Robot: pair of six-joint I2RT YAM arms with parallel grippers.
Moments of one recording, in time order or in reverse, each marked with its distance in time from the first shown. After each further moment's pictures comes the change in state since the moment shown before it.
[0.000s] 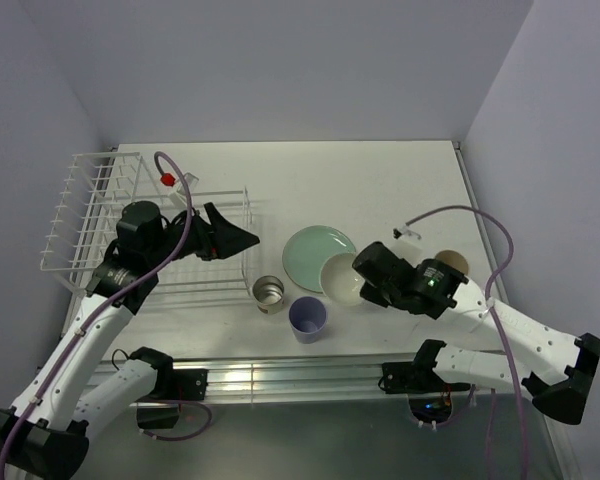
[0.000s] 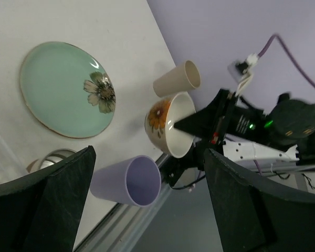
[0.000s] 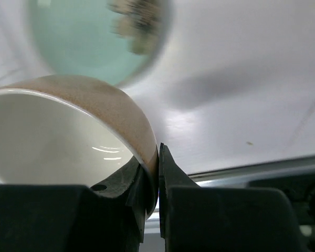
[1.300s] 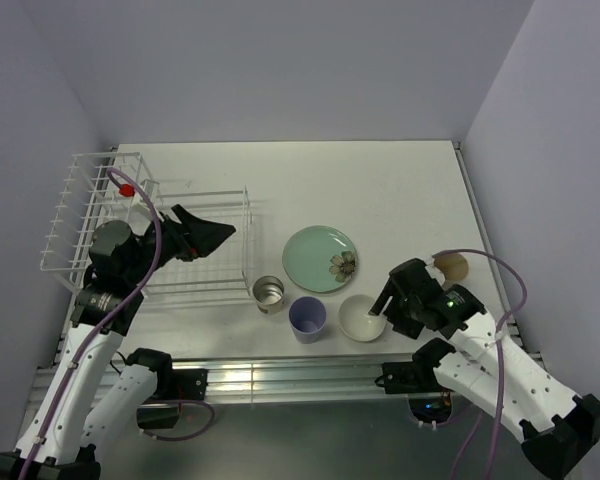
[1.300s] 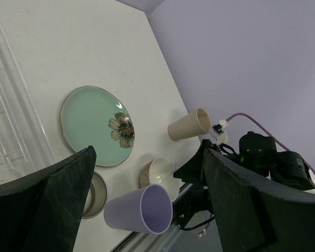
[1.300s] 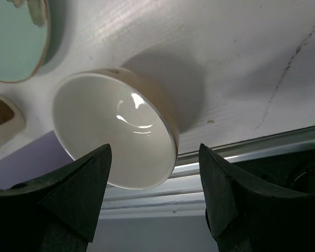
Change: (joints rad) left arm 0.117 -0.169 -0.084 0.052 -0.092 -0.050; right arm -0.366 -0.242 -0.280 0.058 -0.338 -0.156
